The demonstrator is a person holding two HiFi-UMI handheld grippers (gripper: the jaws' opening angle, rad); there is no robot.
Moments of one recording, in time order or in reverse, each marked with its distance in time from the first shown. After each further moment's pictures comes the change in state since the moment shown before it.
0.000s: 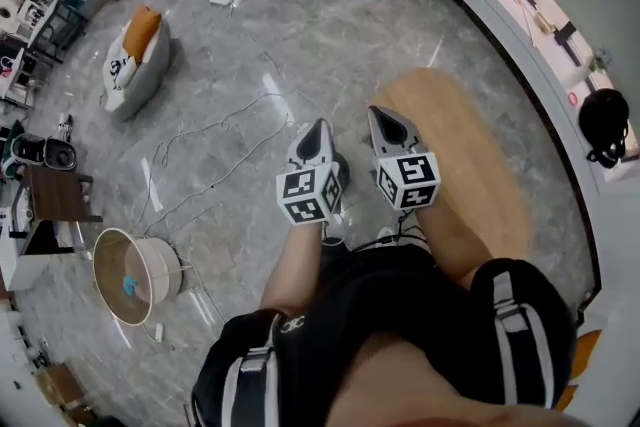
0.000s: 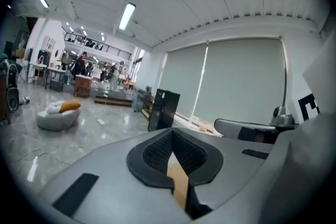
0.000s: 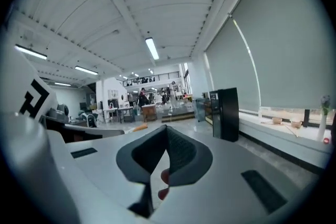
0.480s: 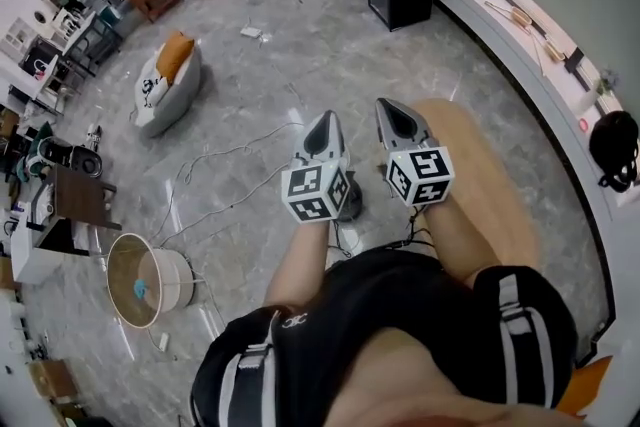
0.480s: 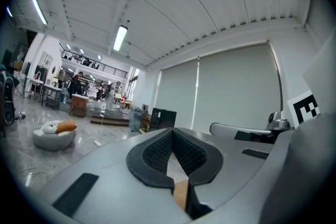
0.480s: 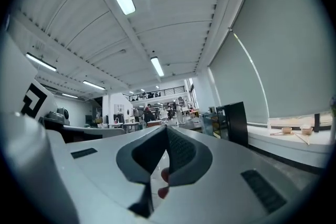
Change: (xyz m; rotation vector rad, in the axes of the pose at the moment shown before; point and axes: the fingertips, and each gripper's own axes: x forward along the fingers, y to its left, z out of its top) left arm -0.034 -0.059 0.094 0.080 -0.200 -0.008; right arm -0.041 -0.007 0.096 0.010 -0.189 0.072
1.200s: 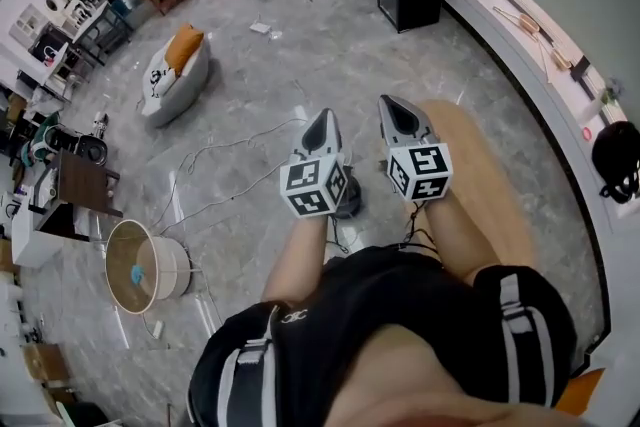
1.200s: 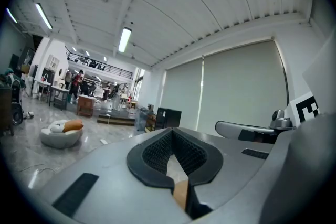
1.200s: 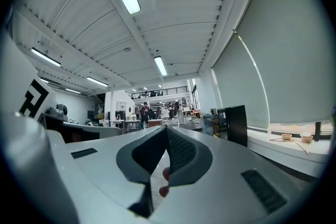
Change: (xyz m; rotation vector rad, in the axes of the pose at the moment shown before) left arm -0.007 -0.007 -0.006 -0.006 0.004 0.065; right arm -0.013 -0.011 0.002 -0.050 0.002 0.020
